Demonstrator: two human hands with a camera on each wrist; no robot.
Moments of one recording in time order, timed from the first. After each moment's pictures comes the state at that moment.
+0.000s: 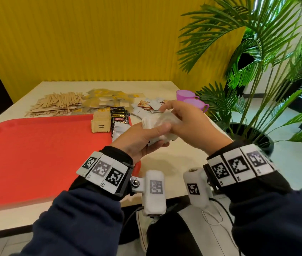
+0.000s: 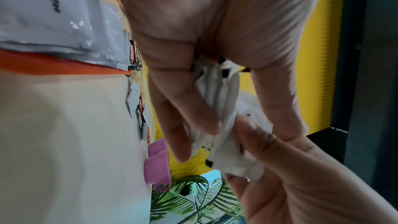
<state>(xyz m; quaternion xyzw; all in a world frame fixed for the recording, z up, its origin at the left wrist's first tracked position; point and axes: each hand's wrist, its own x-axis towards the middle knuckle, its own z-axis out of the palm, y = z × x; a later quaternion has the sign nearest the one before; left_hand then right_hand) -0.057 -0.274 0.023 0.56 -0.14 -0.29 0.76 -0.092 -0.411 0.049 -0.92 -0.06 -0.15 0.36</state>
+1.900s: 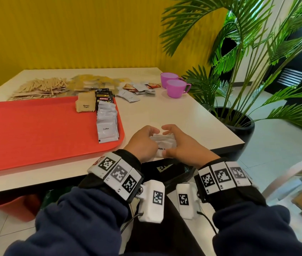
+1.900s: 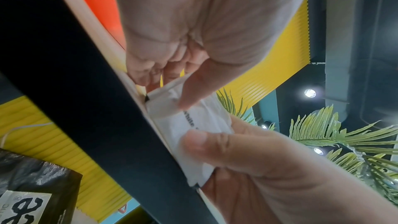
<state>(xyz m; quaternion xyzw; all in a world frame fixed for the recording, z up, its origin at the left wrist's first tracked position) -0.117 -0.304 -0.041 0.83 -0.17 -0.19 0.50 -0.165 -0.441 -0.052 -0.91 0.02 -0.01 0.42</state>
